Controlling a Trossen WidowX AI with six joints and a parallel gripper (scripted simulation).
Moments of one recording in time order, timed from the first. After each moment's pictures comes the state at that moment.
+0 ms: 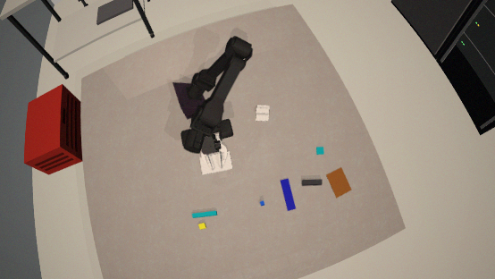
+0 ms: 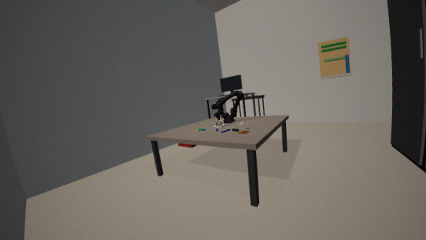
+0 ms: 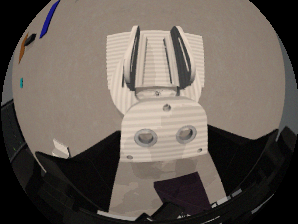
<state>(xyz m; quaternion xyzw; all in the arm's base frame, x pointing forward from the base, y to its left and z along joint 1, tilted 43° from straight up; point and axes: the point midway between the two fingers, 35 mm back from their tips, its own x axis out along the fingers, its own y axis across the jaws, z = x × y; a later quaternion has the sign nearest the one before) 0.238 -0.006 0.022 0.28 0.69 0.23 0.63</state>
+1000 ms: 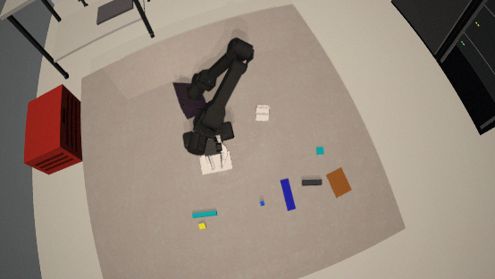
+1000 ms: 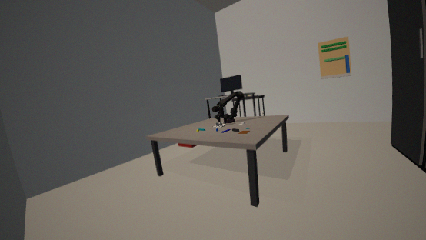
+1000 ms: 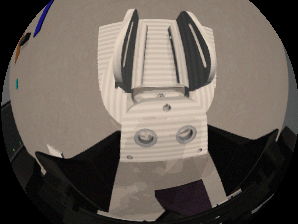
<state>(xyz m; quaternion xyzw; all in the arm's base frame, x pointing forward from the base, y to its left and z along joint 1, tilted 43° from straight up) 0.234 0.013 0.003 0.28 0.69 0.23 0.63</state>
